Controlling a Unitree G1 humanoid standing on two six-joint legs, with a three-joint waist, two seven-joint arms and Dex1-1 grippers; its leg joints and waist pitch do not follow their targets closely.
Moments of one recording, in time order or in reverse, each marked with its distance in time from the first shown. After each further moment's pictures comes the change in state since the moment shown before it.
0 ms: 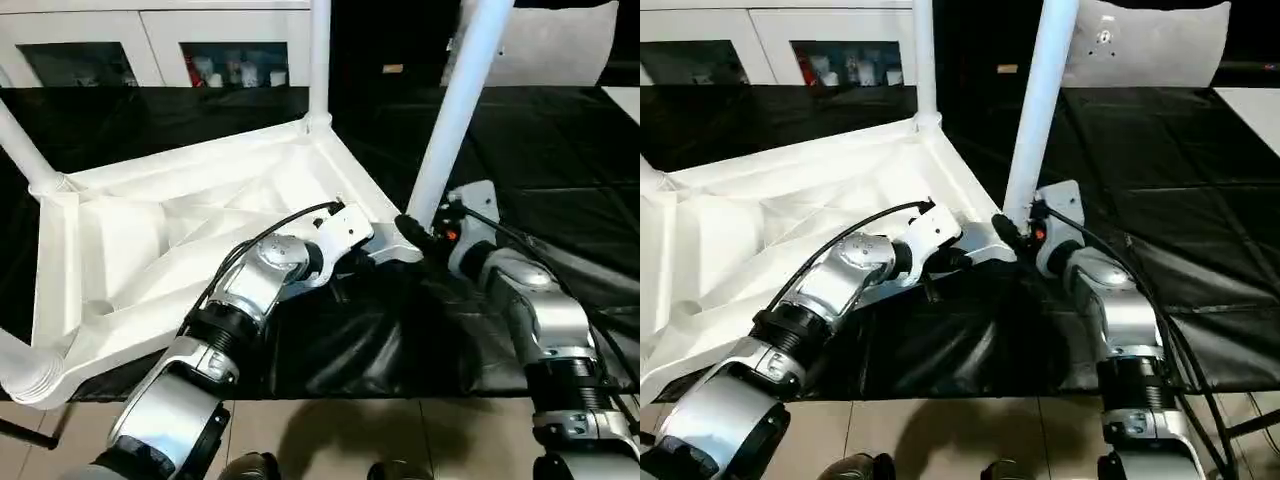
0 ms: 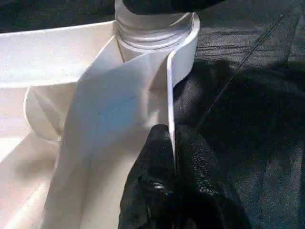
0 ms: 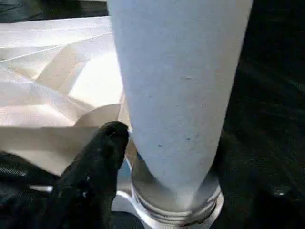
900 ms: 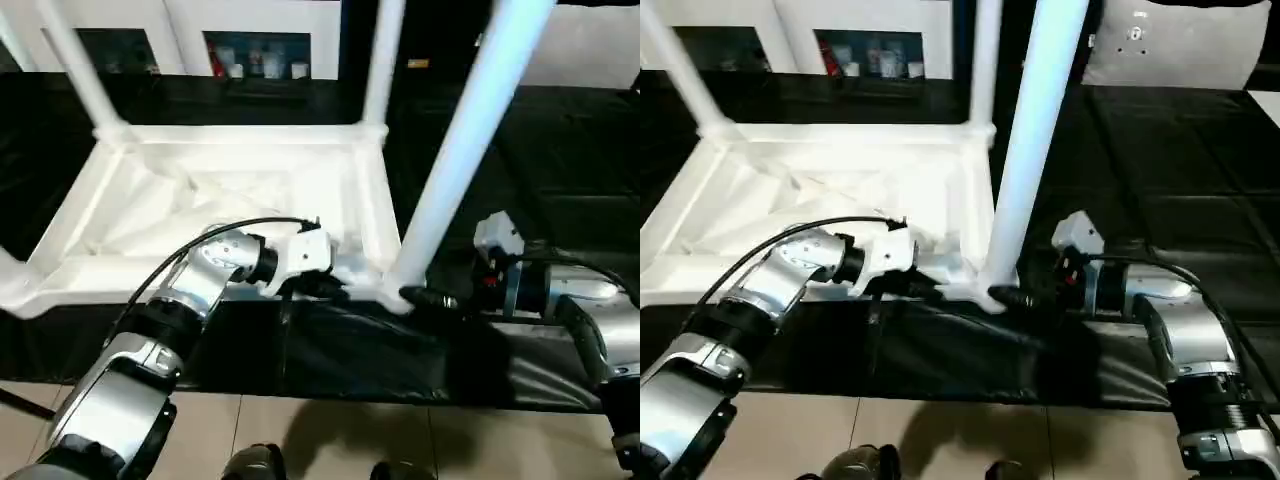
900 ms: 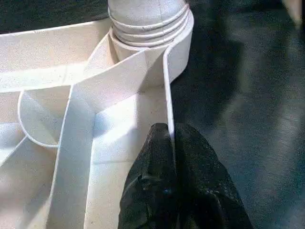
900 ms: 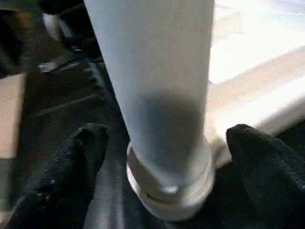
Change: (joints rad) left arm 0.028 0.226 -0.069 0.023 -0.071 -0.377 -0.495; right arm 0.080 -0.289 0.114 -0.012 0.124 -0.146 0.688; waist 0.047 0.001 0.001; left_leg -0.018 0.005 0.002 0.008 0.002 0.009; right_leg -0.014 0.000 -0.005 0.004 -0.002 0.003
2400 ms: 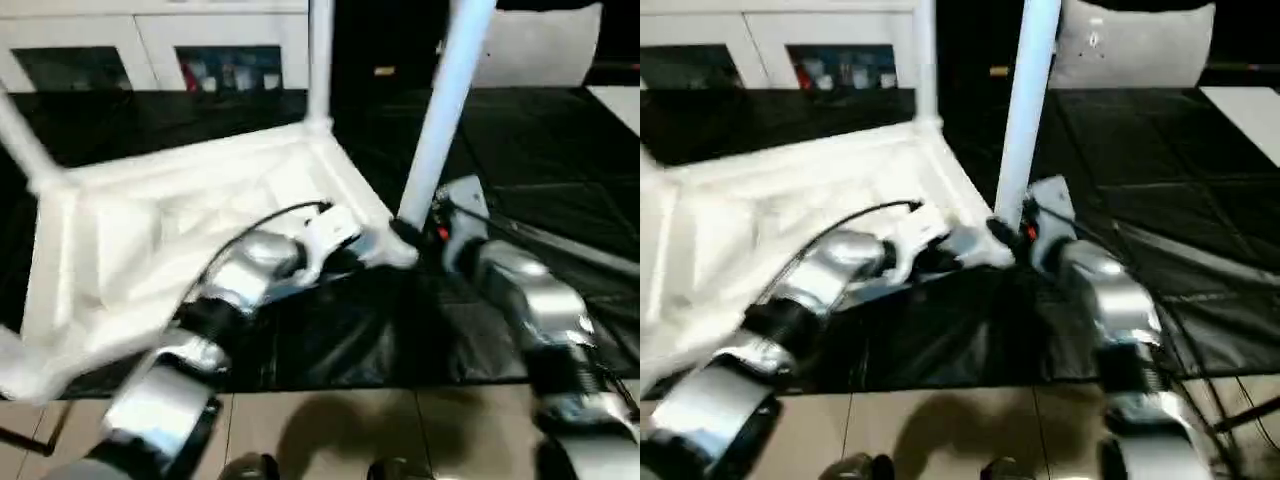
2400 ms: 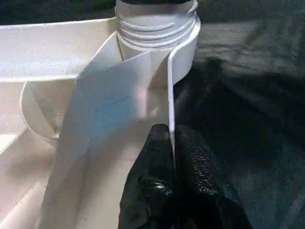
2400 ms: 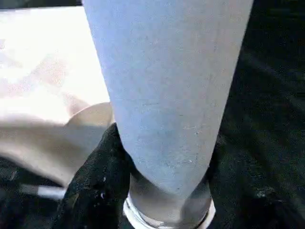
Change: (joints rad) left arm -0.066 -0.237 0.091 0.053 0.052 0.394 0.481; right arm -0.173 0.328 -0.088 0.102 -0.162 0.210 -0.789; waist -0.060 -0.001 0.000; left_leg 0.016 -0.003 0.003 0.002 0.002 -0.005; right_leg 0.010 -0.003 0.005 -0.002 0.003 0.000
